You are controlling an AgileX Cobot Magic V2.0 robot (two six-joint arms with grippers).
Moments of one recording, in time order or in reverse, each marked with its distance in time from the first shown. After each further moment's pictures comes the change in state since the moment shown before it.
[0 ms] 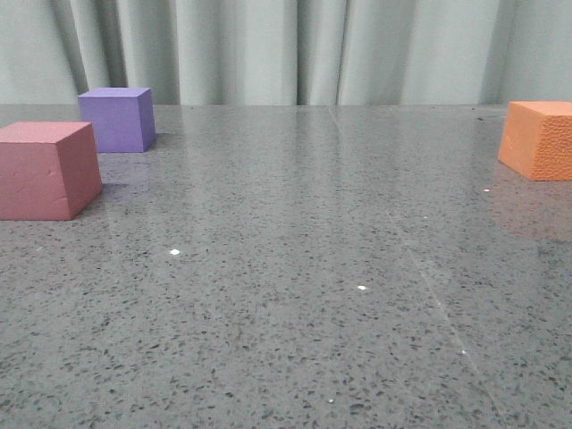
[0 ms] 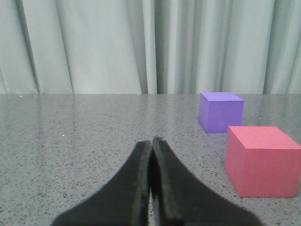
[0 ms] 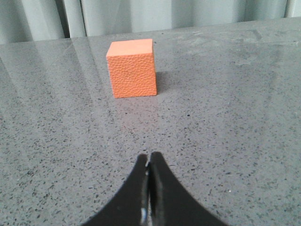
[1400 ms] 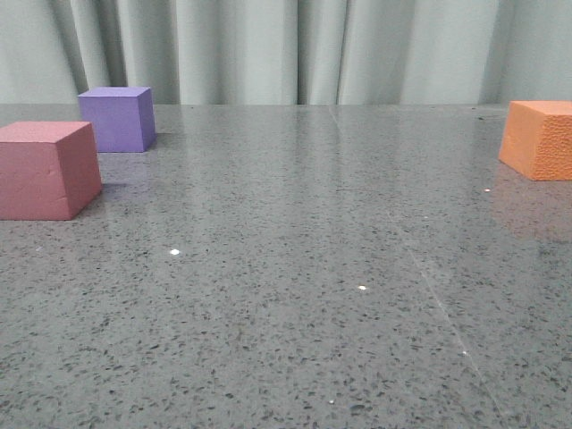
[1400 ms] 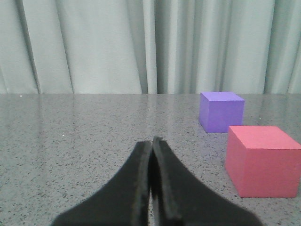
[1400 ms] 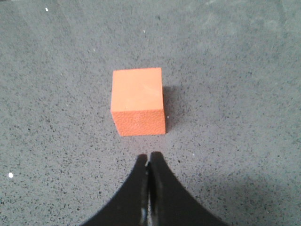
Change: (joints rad) left arm 0.000 0.000 0.000 0.000 0.000 0.000; right arm 0.000 0.848 -0.757 0.000 0.314 0.000
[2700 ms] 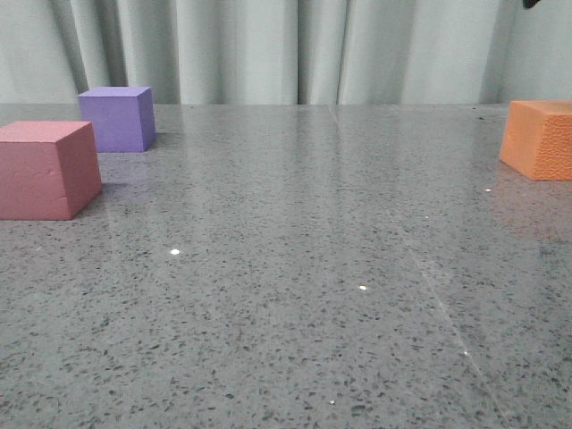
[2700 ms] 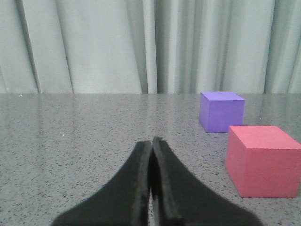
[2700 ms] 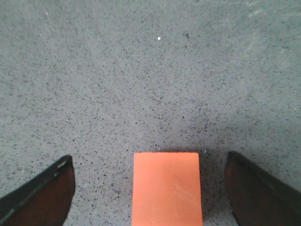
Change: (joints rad) left arm 0.000 0.000 0.000 0.000 0.000 0.000; right arm 0.036 0.594 -0.542 0.032 0.129 -0.025
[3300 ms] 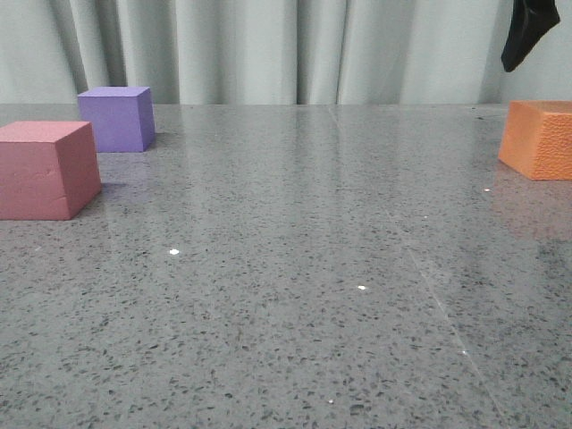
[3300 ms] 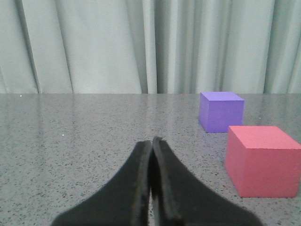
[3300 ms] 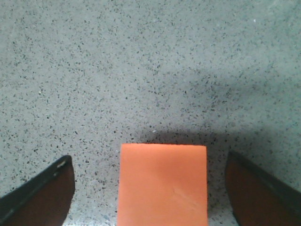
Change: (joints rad) left arm 0.000 0.000 0.000 0.000 0.000 0.000; right arm 0.000 0.129 -0.035 0.000 0.061 -0.026
